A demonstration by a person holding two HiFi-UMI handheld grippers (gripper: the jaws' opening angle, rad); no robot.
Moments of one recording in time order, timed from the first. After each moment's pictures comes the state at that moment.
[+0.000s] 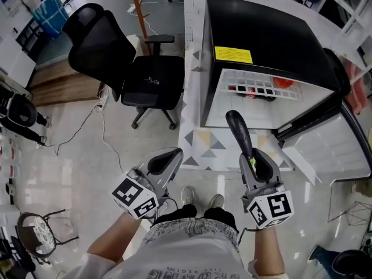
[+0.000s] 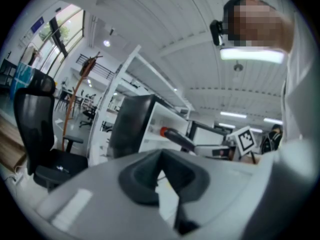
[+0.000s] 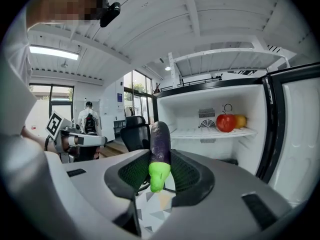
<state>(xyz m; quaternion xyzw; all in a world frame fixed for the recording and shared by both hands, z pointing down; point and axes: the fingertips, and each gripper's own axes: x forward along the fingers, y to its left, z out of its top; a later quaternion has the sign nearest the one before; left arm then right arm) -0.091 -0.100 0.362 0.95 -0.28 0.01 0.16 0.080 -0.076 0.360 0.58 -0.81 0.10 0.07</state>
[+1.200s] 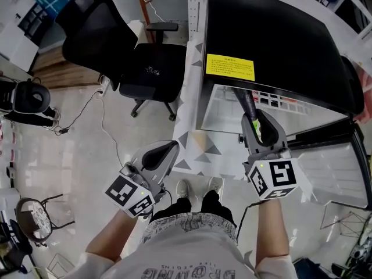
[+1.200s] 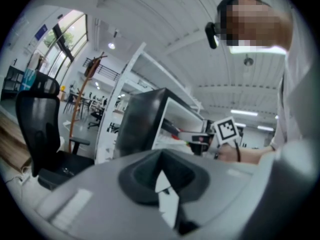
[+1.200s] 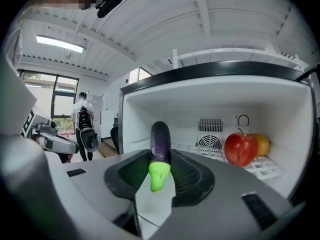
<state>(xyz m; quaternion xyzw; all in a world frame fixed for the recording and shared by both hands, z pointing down) -0.060 -0.160 0.366 0.93 -0.33 0.02 0.16 0.118 -0.223 0.344 0.56 -0.82 0.05 0.10</state>
